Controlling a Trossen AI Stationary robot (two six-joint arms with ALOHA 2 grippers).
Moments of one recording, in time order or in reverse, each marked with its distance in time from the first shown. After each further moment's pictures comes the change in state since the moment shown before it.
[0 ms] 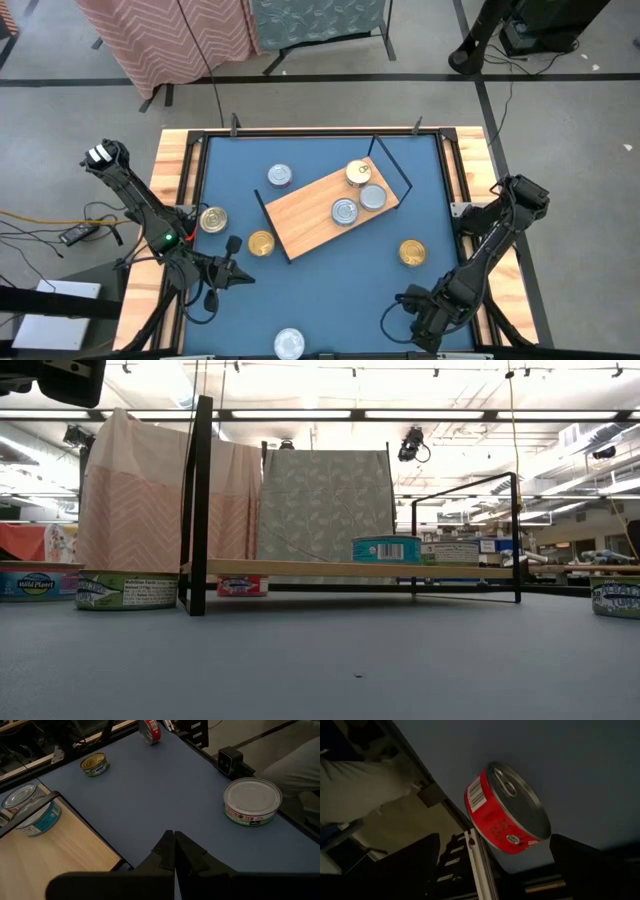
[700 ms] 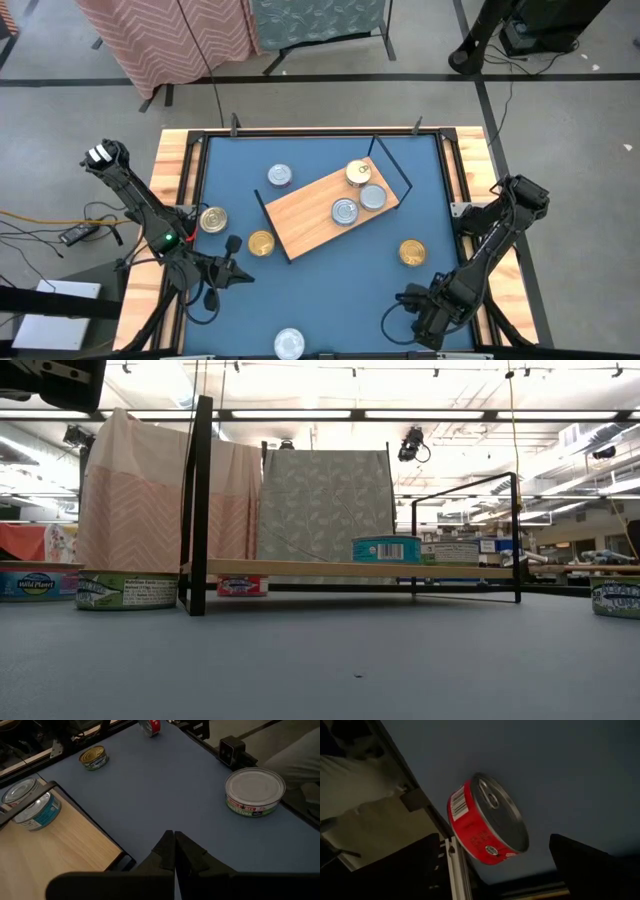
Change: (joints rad) left arm 0.000 0.000 0.000 -0.039 0.001 -0.007; right arm 0.006 0.000 0.000 -0.052 0.054 -0.115
